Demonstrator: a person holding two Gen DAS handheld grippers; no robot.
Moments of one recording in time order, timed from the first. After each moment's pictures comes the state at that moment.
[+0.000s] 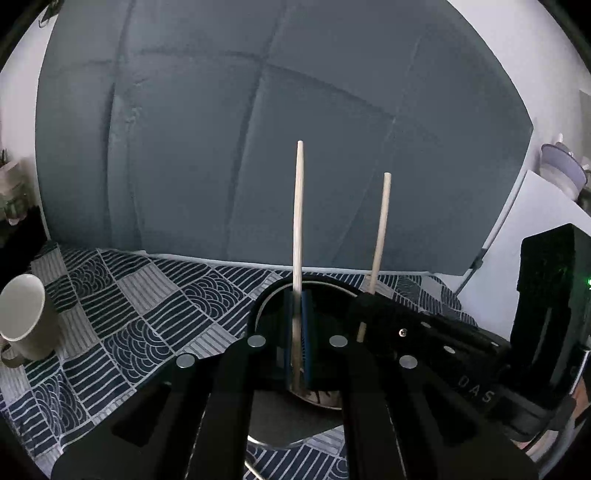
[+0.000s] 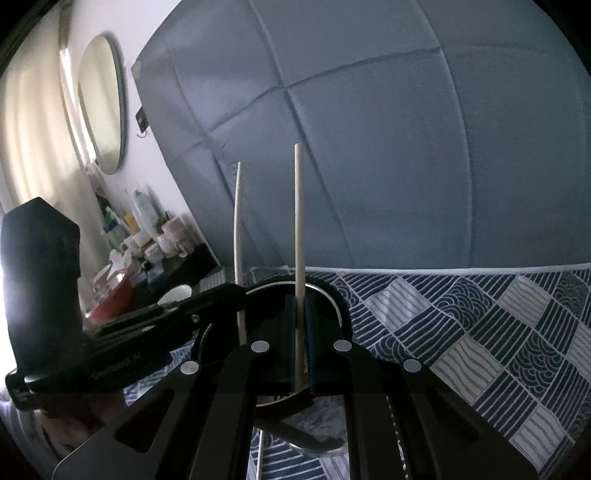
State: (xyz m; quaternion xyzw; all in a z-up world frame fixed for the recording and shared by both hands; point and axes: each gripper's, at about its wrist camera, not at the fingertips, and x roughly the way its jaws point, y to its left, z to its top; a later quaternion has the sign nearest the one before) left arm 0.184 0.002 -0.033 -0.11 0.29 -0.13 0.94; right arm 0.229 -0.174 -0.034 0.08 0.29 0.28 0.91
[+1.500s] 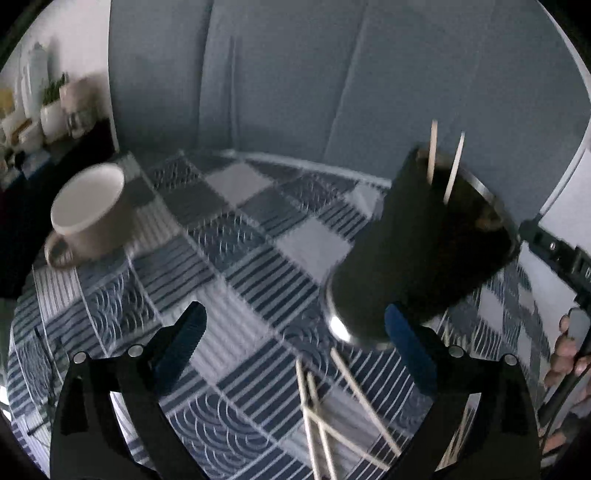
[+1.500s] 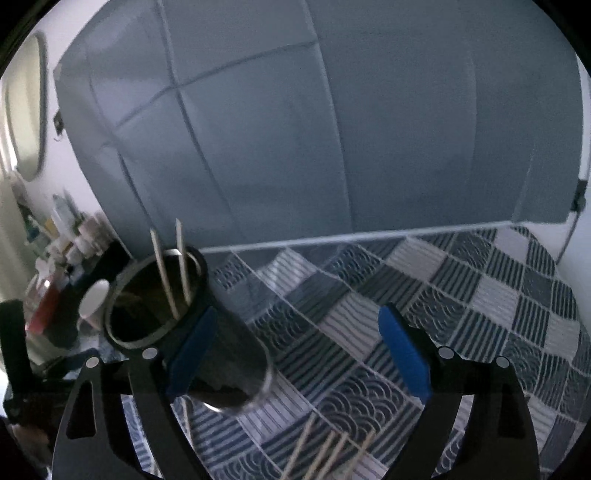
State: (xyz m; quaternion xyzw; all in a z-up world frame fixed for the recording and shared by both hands) left arm 0.143 0.053 -0.101 -0.10 0.43 -0.03 0.90; right arm 0.210 -0.236 -0.045 0.07 0.34 0.10 0.93
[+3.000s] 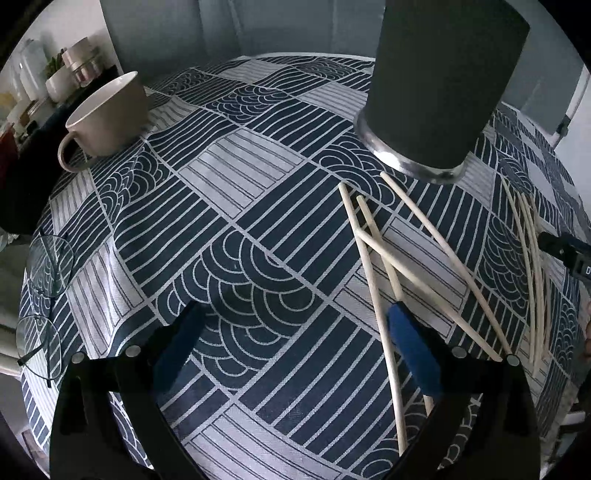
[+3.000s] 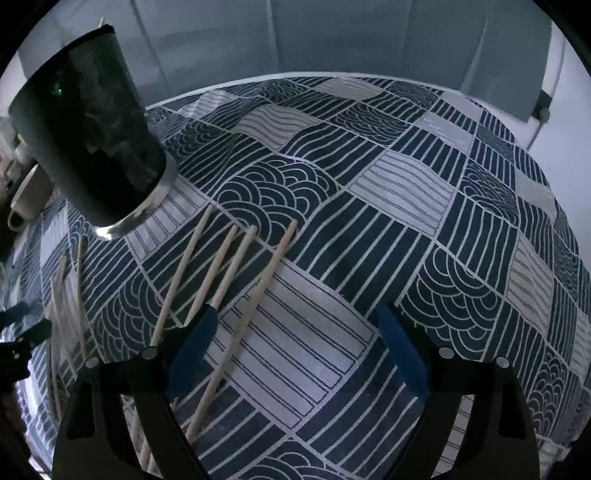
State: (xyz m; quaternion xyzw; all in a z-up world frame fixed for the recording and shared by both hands) left arm 0.074 0.042 -0.180 0.01 0.52 0.00 0.85; right arm 0.136 -0.272 -0.174 0.01 0.50 0.00 0.86
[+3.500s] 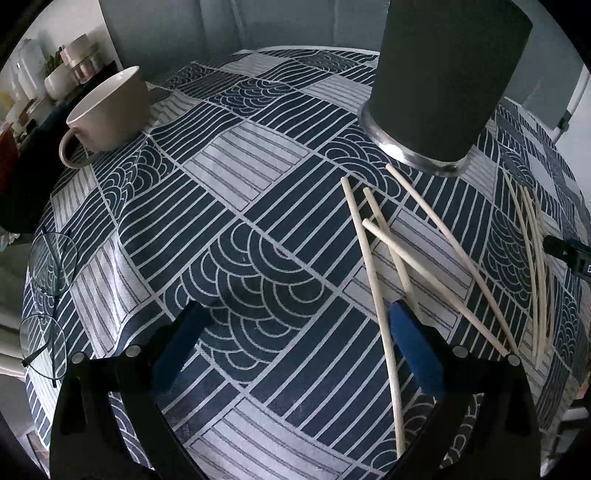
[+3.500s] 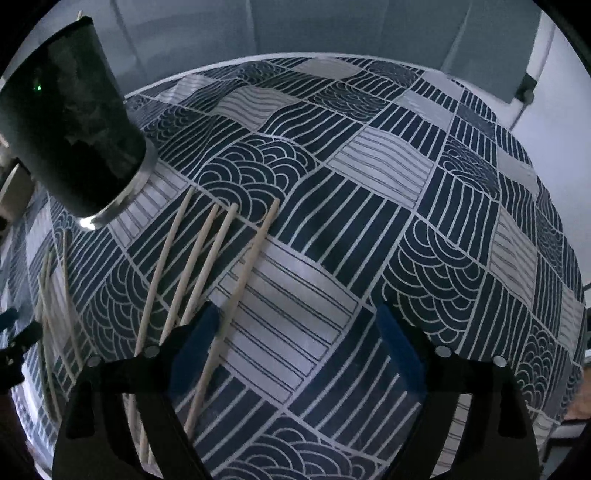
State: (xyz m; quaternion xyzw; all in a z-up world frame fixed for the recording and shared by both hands) left arm 0.074 0.048 -0.181 0.01 0.54 0.00 0.84; right arm 0.132 -0.276 -0.172 0.01 0.54 -0.03 0.84
